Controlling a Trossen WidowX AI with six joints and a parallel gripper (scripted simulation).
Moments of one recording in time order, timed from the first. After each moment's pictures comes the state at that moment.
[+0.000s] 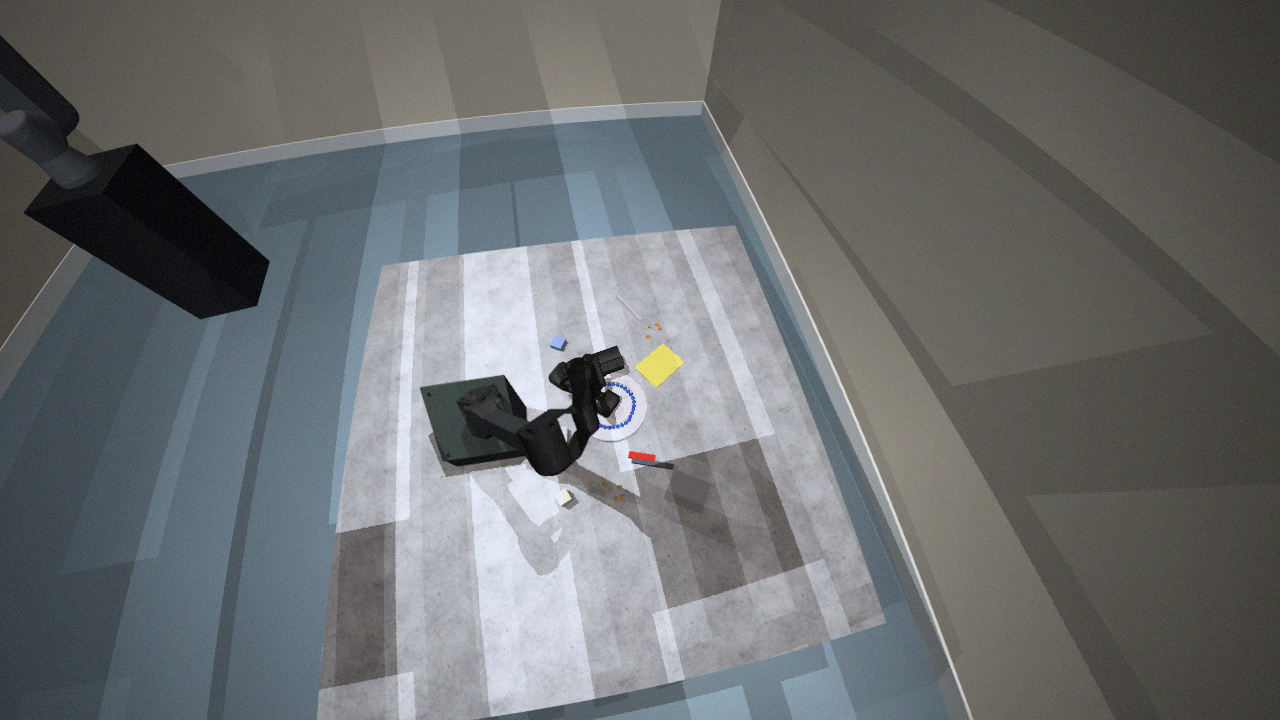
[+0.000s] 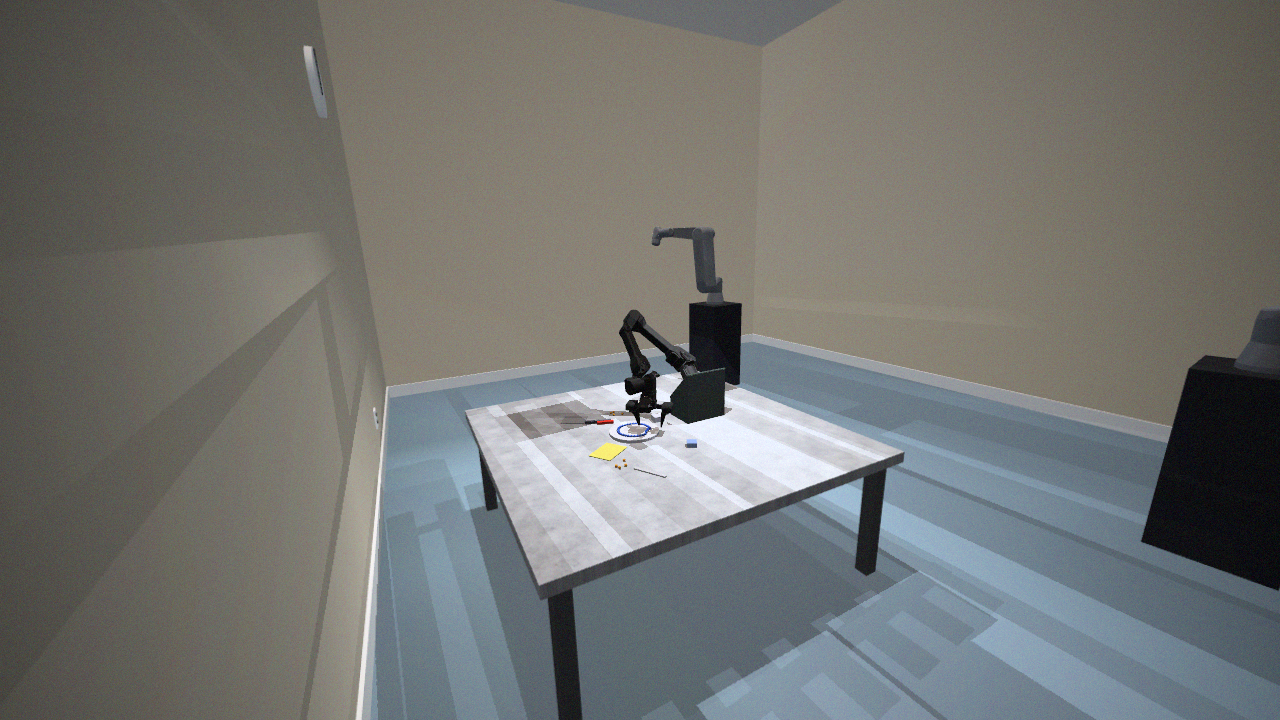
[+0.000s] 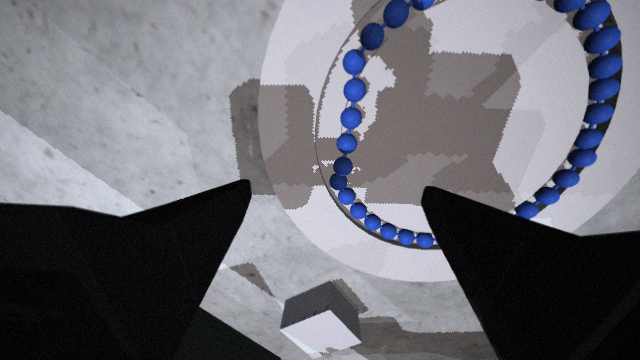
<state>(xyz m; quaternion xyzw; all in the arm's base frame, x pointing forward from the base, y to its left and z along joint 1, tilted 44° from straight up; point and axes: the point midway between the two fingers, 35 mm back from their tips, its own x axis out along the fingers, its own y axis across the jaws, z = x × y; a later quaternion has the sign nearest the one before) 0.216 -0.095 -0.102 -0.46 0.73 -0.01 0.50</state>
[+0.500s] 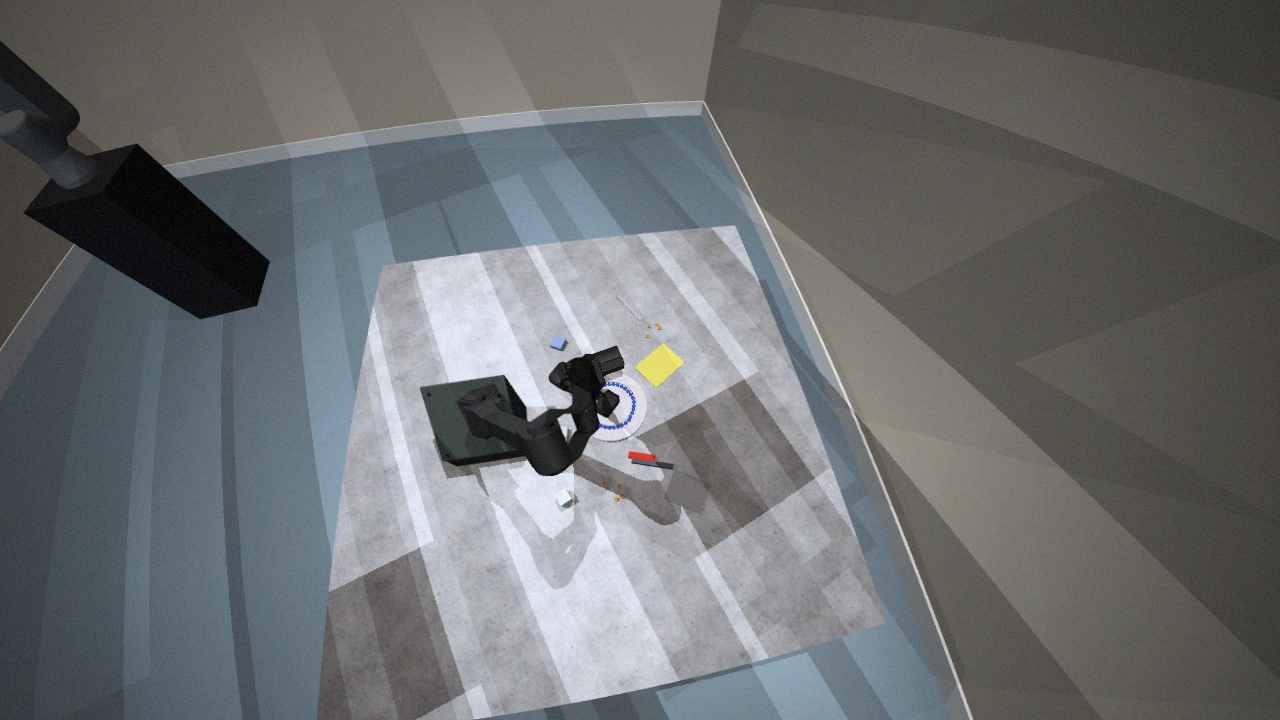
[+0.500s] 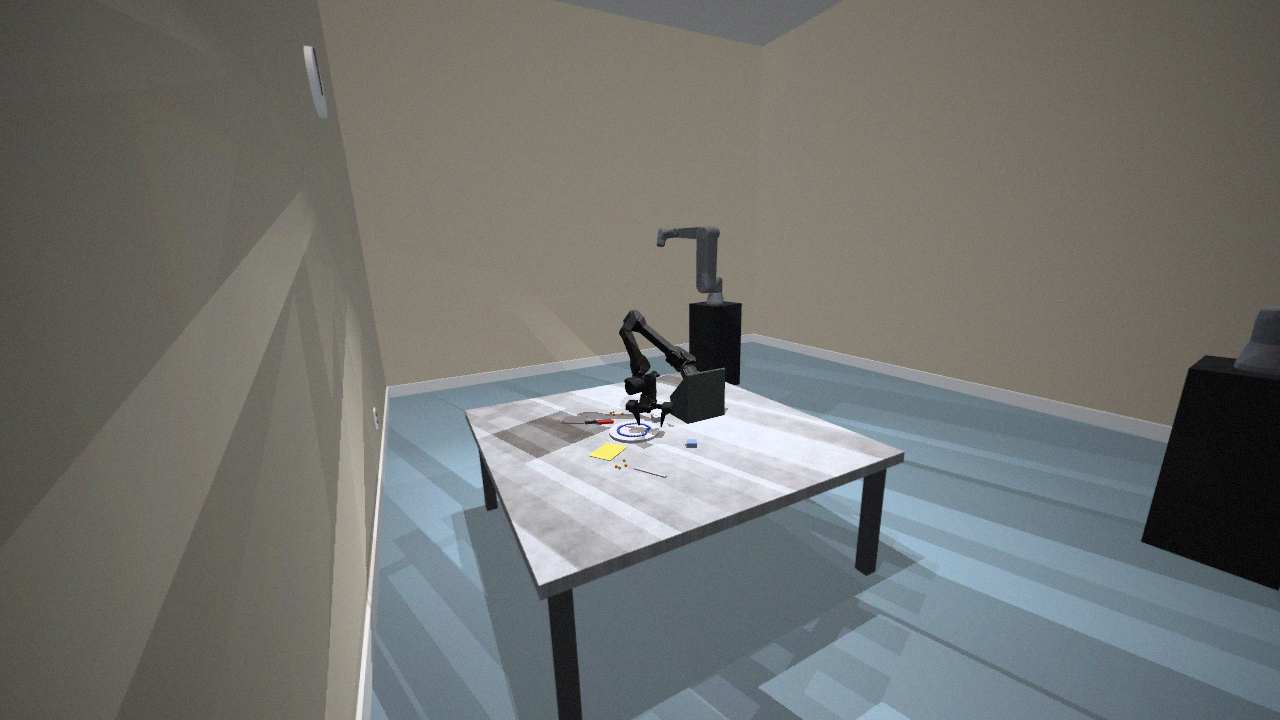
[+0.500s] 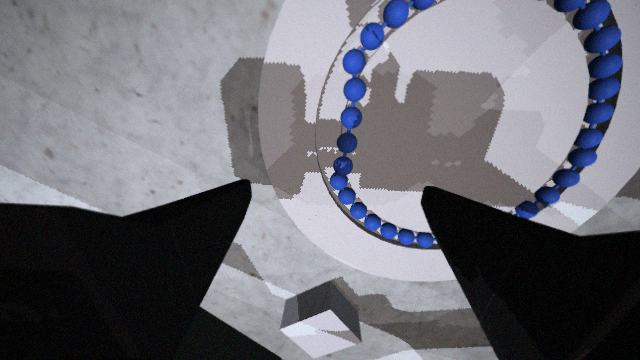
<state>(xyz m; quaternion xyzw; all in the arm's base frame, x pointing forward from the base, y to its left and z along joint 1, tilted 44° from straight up) 0.216 -0.095 -0.102 -0.46 0.73 -0.01 0.50</state>
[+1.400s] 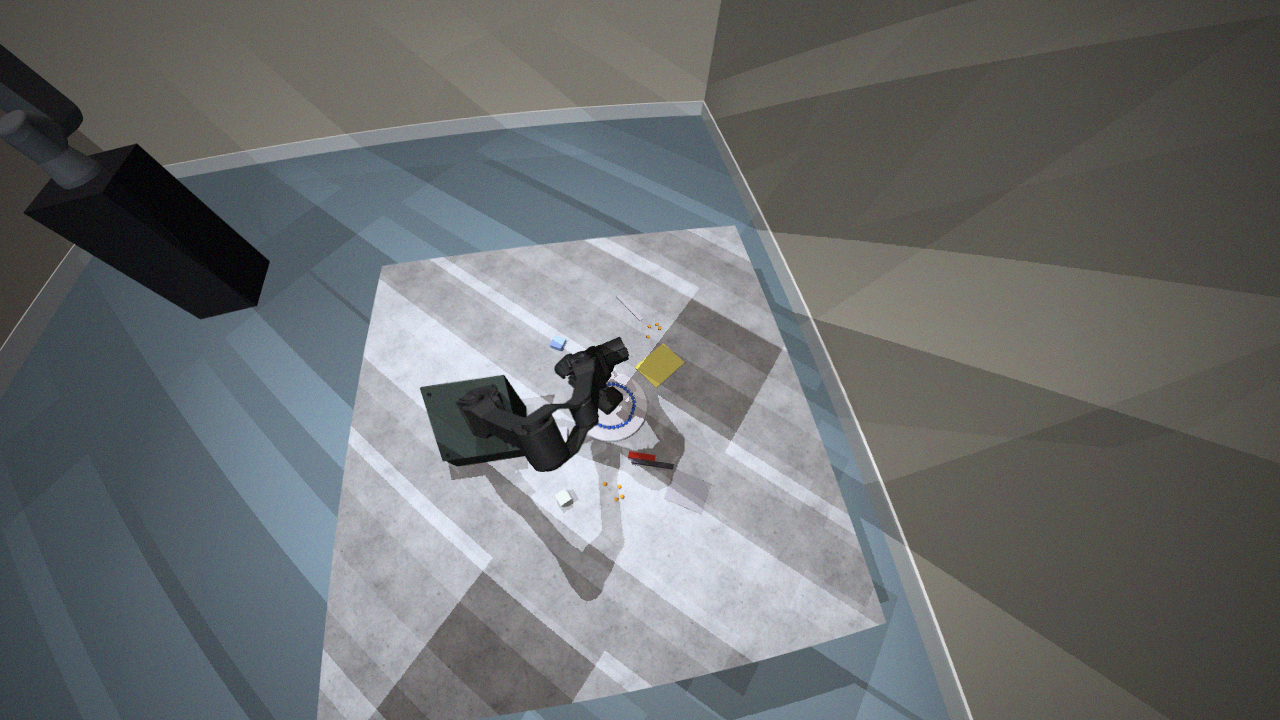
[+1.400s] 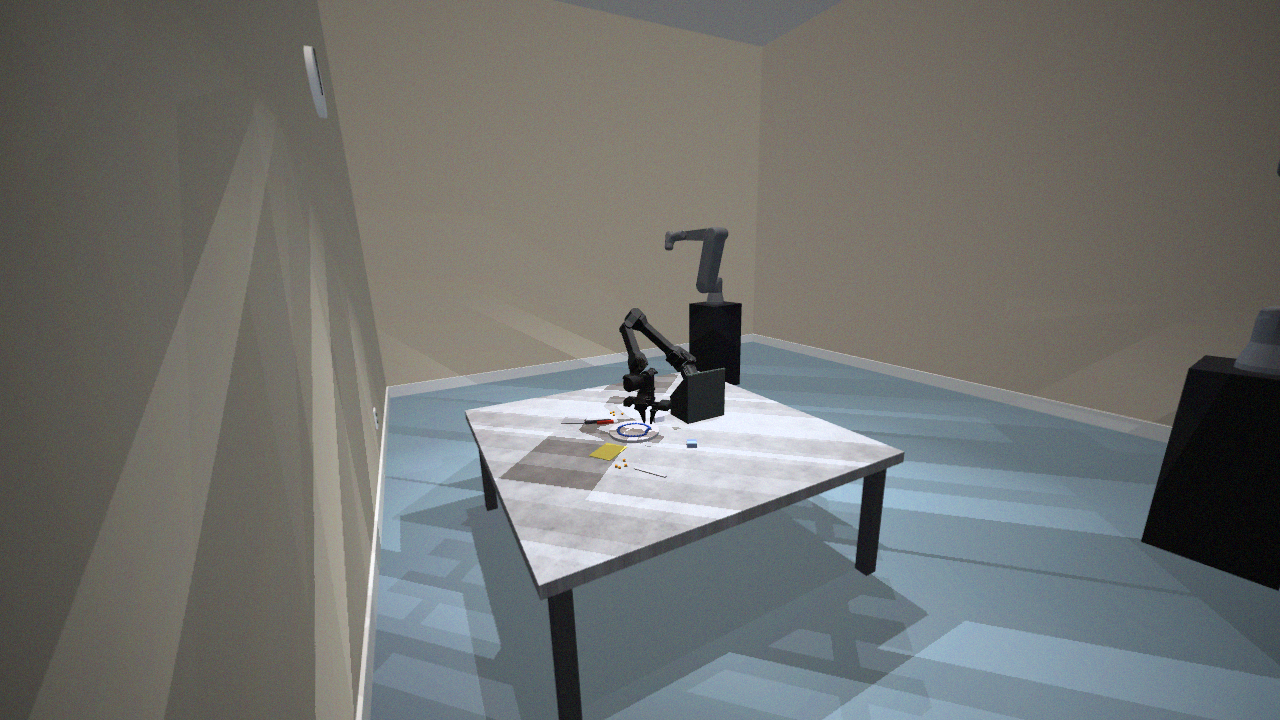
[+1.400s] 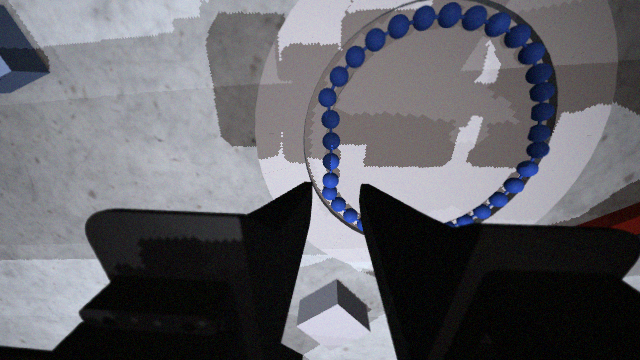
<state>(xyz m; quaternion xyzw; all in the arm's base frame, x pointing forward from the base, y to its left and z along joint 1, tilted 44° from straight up) 0.232 -0.080 -0.095 -0.43 0.73 -0.06 0.53</state>
